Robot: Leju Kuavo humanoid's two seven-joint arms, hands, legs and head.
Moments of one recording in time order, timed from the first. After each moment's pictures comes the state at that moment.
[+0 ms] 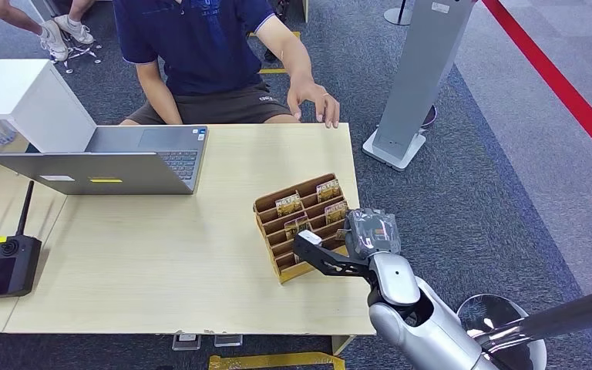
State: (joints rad) left arm -0.11 0.13 -1.11 -0.20 1.22 0.06 0.02; right arm -0.38 -0.18 0.77 -1.50 1.08 -0.01 0.33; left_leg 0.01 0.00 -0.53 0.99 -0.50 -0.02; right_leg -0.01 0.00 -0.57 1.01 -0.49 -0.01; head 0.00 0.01
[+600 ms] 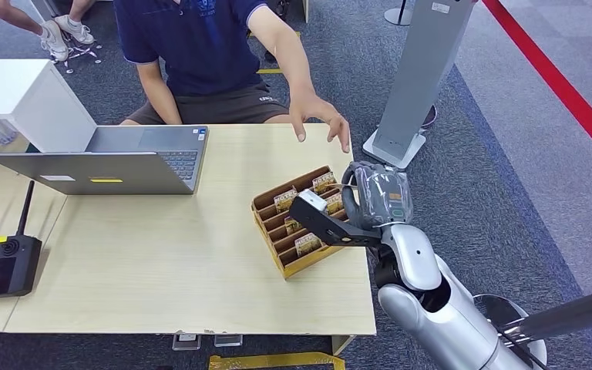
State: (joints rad) left arm -0.11 0.13 -1.11 -0.20 1.22 0.07 0.01; right arm -0.47 -0.20 0.75 -1.69 1.03 -0.09 0.31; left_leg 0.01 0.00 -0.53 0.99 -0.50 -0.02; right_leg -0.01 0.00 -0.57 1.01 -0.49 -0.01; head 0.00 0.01
